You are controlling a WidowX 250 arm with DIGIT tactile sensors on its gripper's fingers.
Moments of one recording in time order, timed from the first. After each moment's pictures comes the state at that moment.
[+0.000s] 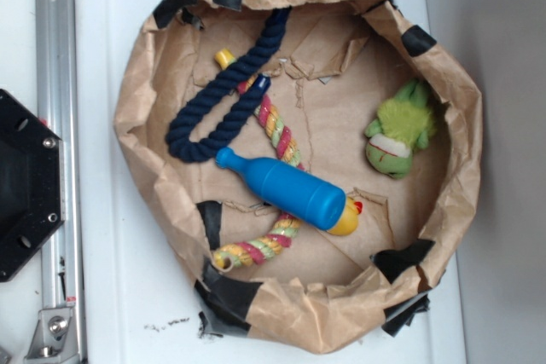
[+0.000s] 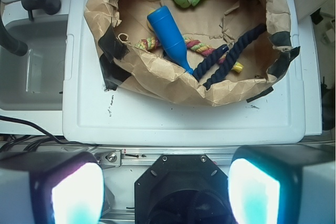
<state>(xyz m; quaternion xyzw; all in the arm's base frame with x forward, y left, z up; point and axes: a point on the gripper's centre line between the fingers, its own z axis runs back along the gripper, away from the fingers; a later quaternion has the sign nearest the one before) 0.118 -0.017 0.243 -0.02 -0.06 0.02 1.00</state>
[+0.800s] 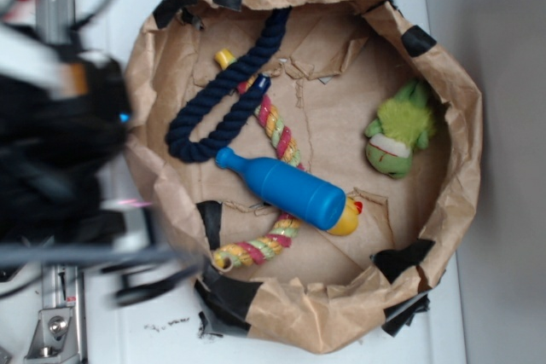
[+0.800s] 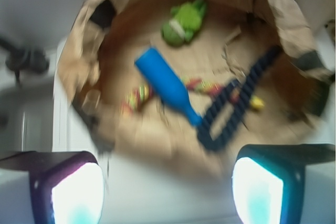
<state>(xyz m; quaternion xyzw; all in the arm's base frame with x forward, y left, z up) 0.189 0.005 0.168 -0.07 -0.17 0.14 0.97</state>
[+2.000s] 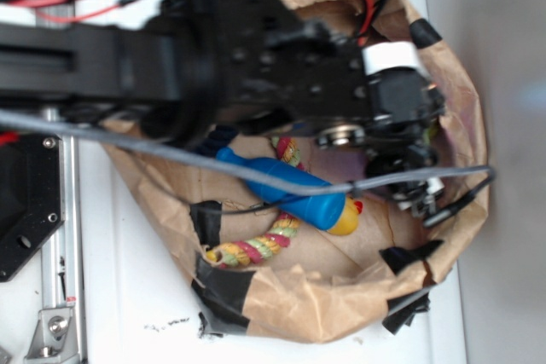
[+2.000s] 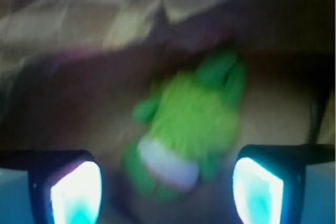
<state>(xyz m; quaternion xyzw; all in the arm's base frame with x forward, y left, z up) 0.343 0.028 0.063 -0.04 -0.21 0.25 0.95</state>
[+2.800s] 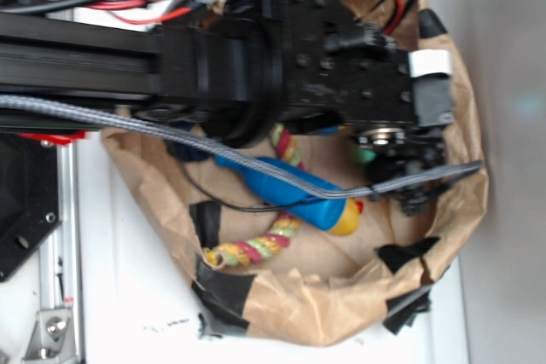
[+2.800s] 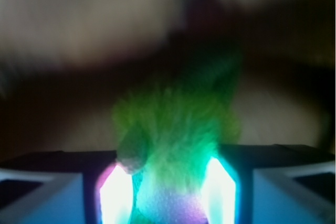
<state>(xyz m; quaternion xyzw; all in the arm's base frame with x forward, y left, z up) 0.321 0.028 0.050 -0.02 -0.13 0.20 0.97</state>
